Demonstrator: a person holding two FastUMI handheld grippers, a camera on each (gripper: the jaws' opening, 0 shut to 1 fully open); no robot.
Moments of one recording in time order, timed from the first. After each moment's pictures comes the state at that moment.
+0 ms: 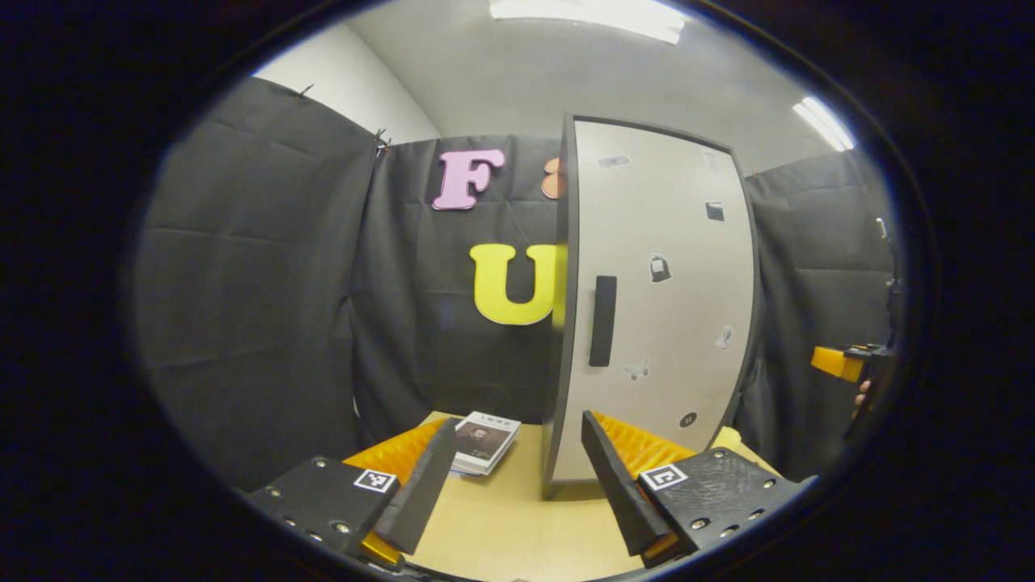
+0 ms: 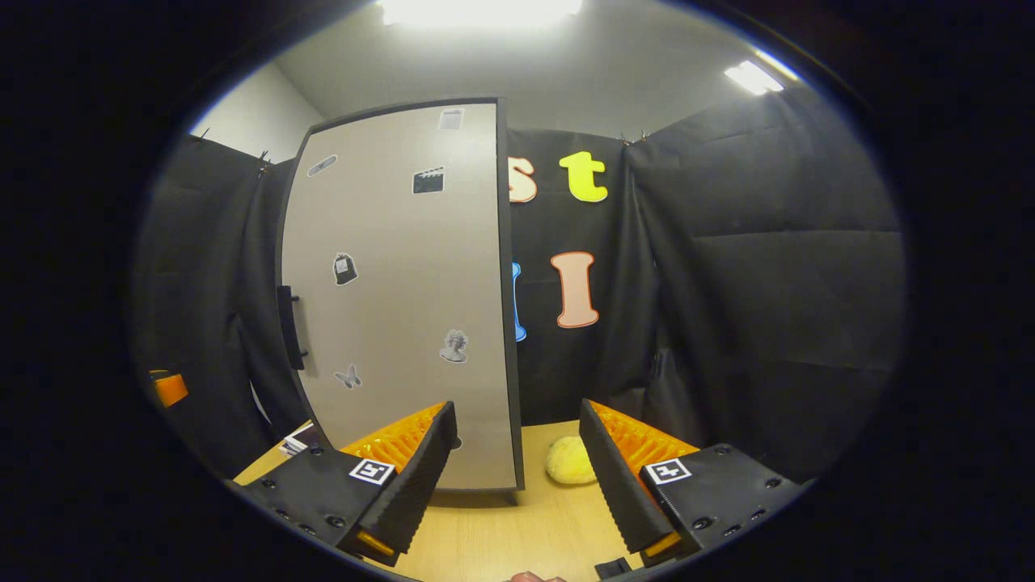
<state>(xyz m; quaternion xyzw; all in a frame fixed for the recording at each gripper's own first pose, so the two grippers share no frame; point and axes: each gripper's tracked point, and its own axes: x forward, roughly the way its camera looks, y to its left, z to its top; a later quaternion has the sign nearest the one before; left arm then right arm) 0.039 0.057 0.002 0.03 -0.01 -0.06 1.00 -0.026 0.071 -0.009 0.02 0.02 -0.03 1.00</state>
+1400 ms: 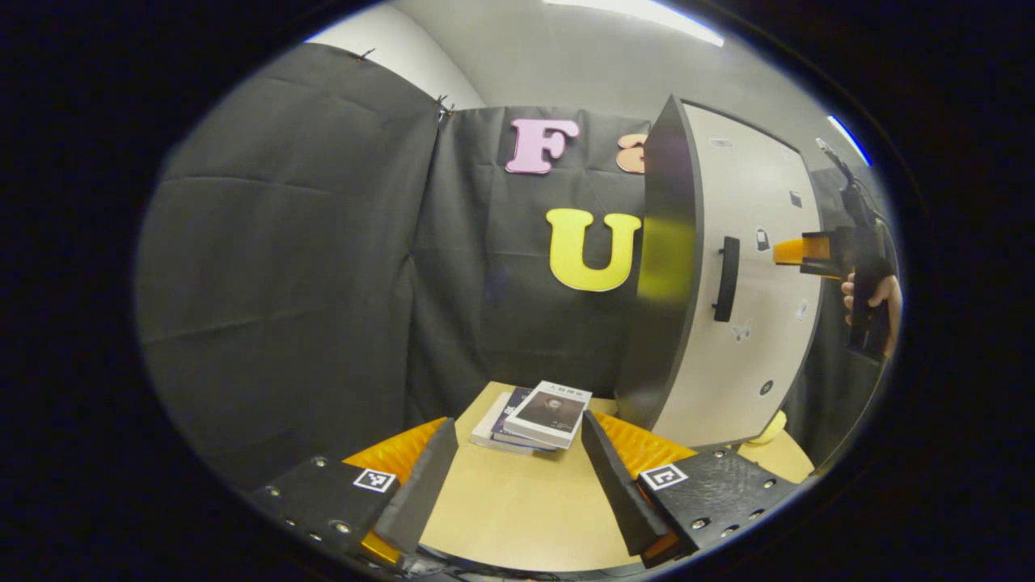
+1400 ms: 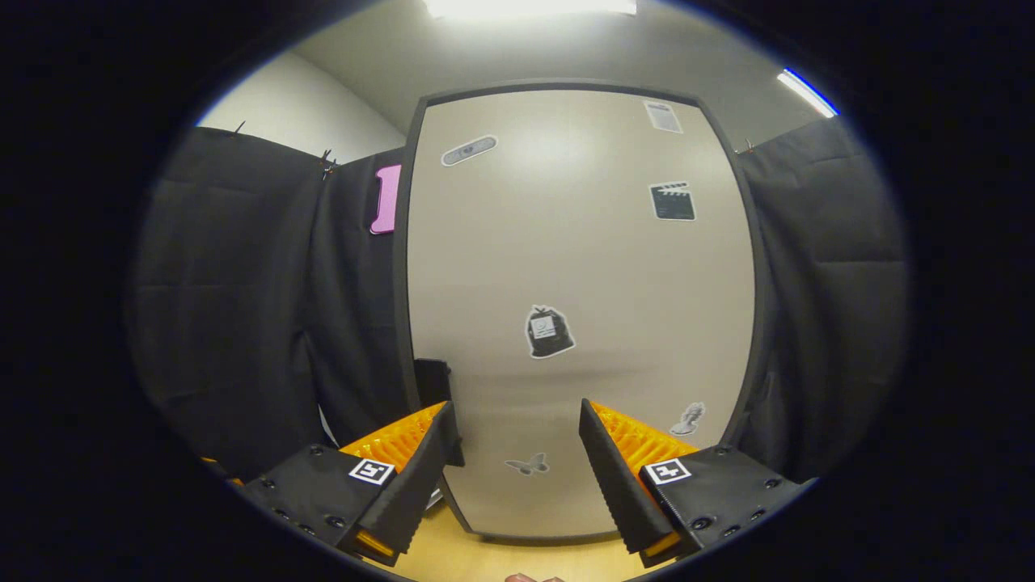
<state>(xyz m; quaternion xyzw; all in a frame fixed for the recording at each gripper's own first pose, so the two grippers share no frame) 0.062 0.240 -0.062 0.00 0.03 0.01 1.00 0.082 0.324 0.063 0.02 0.02 0.10 0.99</state>
